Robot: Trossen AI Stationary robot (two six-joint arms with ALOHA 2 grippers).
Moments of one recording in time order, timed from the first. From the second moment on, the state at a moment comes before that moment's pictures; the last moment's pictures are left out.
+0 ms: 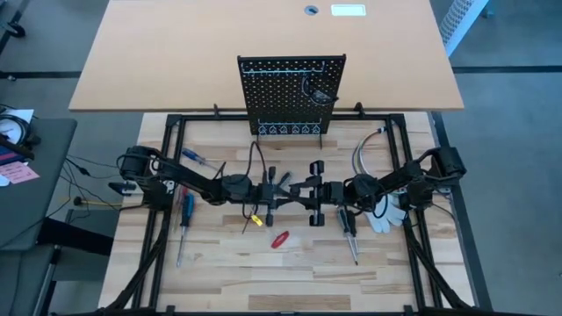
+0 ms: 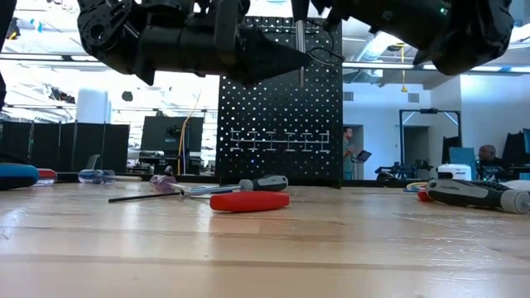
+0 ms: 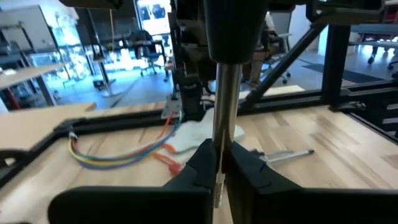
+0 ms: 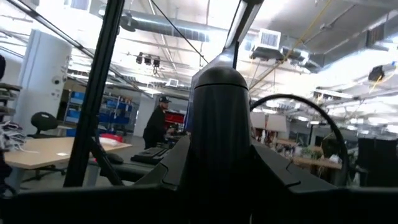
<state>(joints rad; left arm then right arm) -0.07 1.75 0.74 1.05 -0.06 0.14 0.16 1.71 0.63 1.51 0.09 -0.22</state>
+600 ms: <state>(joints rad) -0.07 1.75 0.74 0.94 -0.13 0.07 0.21 1.54 0.61 1.13 0.35 -0.28</state>
